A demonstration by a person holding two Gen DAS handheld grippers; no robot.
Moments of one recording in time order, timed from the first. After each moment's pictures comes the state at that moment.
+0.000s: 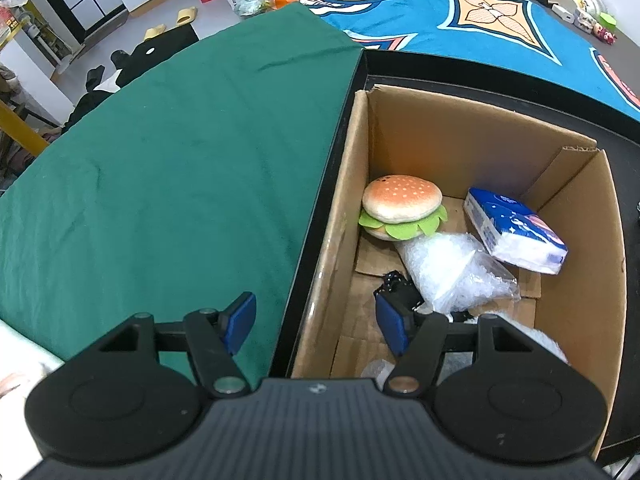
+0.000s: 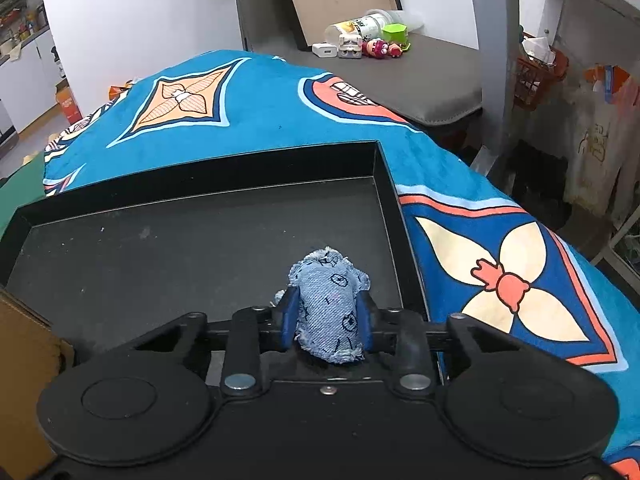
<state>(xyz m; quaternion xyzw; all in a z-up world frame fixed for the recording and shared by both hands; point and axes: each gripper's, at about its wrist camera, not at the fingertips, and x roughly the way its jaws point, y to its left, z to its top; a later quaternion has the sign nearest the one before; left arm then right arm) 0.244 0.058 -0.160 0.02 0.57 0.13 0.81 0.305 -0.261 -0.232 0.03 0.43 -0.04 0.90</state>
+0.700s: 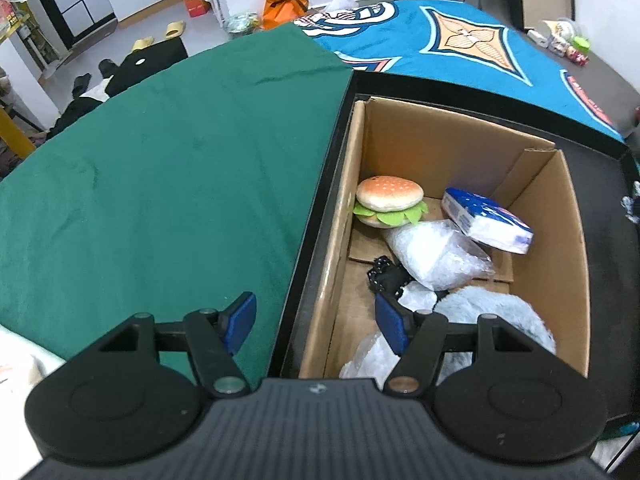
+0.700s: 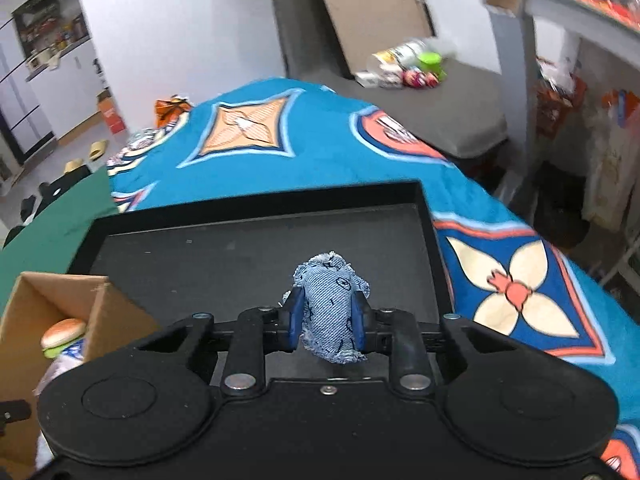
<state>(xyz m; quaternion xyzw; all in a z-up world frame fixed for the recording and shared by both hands) 0.211 0.070 -0.141 -0.01 0.54 0.09 0.84 0.272 -0.237 -0.172 0.04 0.41 0.02 0.91</state>
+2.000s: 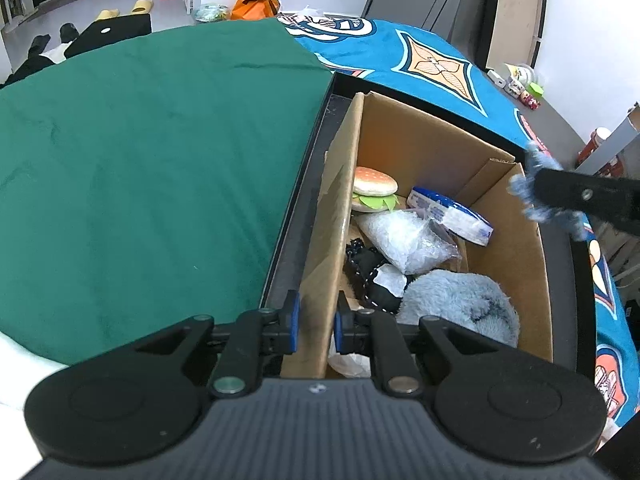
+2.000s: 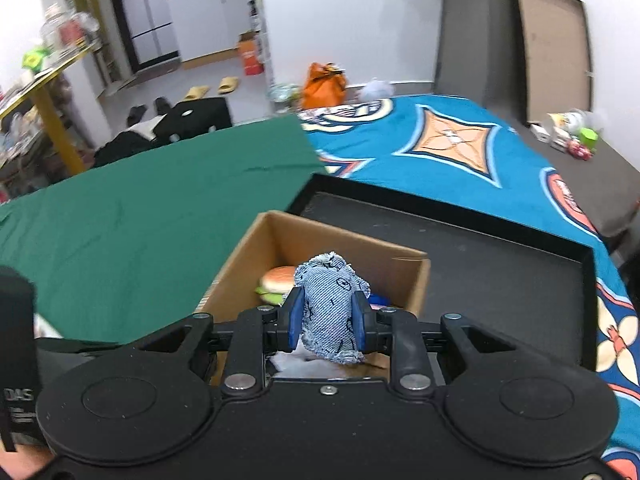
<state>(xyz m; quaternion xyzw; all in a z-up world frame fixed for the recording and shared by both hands) 0.178 0.113 -0.154 -0.14 0.51 0.01 0.85 0.211 -0.055 -0.106 -0.07 0.42 0.19 0.88</state>
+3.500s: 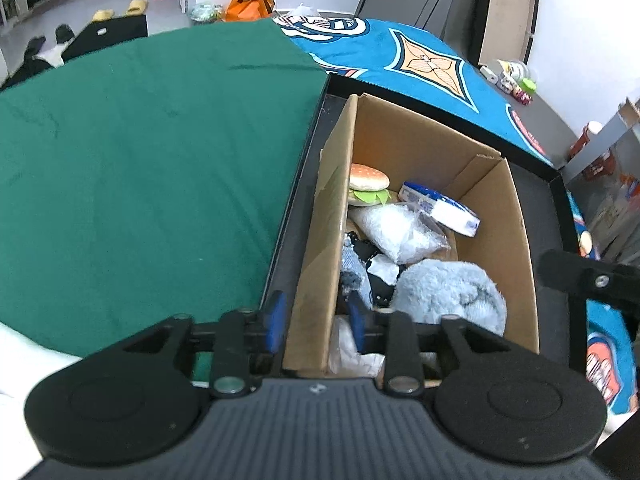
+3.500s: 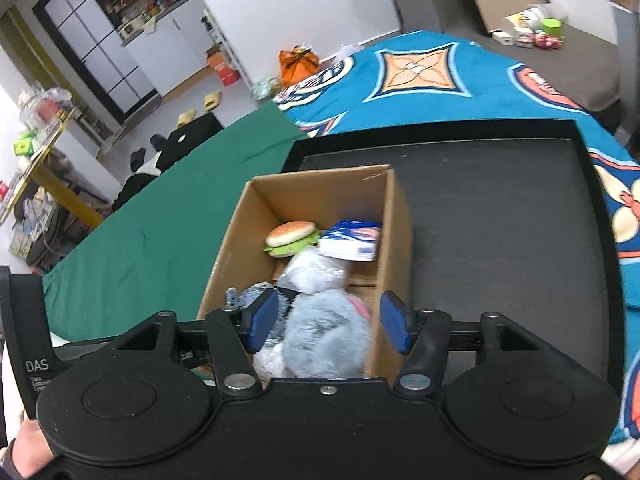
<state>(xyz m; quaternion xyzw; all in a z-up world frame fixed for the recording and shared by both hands) 0.170 0.114 -0.139 -0.12 0.51 0.00 0.85 0.174 -0.125 -0.112 0.10 0.47 0.16 0.86</state>
